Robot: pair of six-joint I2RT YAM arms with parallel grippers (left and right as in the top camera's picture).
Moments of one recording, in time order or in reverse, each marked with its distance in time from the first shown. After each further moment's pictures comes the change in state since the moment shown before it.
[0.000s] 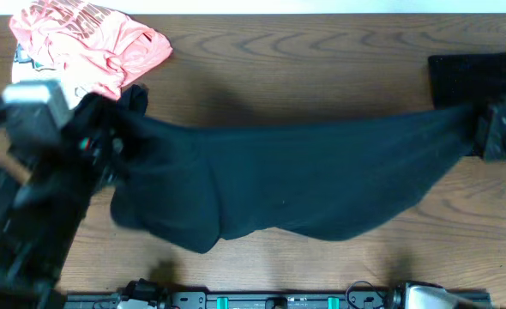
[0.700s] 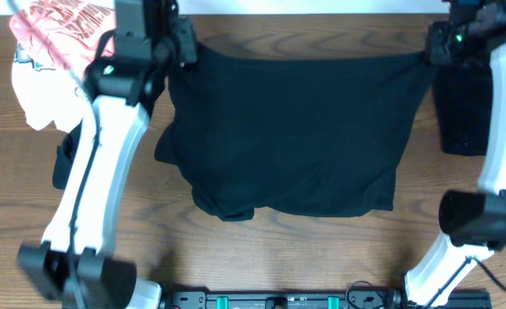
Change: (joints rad) left arm 0.000 0.693 0.000 0.343 0.001 0.000; right arm 0.000 0.549 -0.001 0.273 0.016 0.000
